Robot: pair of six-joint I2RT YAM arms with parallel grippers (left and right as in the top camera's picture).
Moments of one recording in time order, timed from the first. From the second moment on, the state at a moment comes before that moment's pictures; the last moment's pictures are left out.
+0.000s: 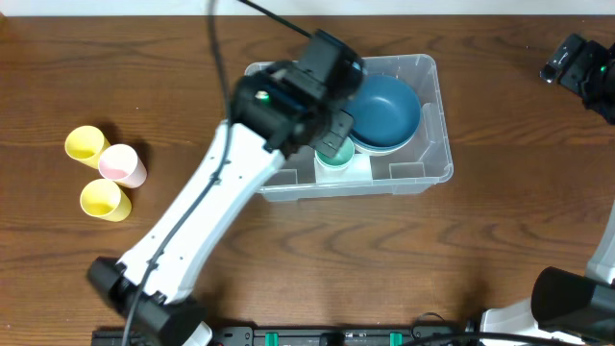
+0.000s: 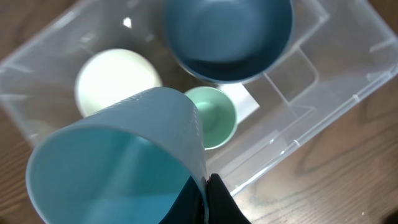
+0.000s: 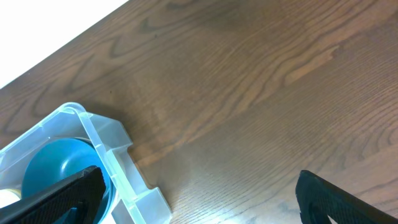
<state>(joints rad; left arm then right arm) -0.65 1.75 1.91 -1.25 -0.02 -0.04 -0.29 1.69 2.00 -1.30 -0.01 0.33</state>
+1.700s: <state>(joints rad) 0.01 1.62 1.92 -1.42 -0.09 -0.19 -0.29 1.69 2.00 -1.30 -0.01 0.33</state>
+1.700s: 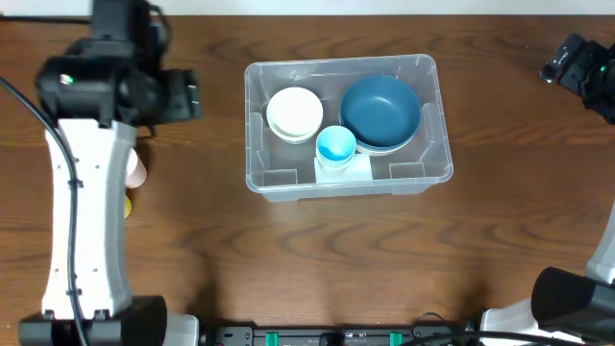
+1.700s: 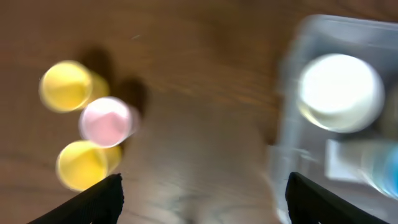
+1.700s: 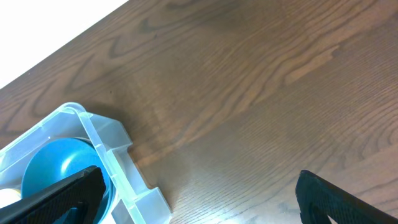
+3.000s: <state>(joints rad) 0.27 1.80 1.34 -0.94 -0.15 -0.25 -0.29 1.69 2.00 -1.30 -0.01 0.33</state>
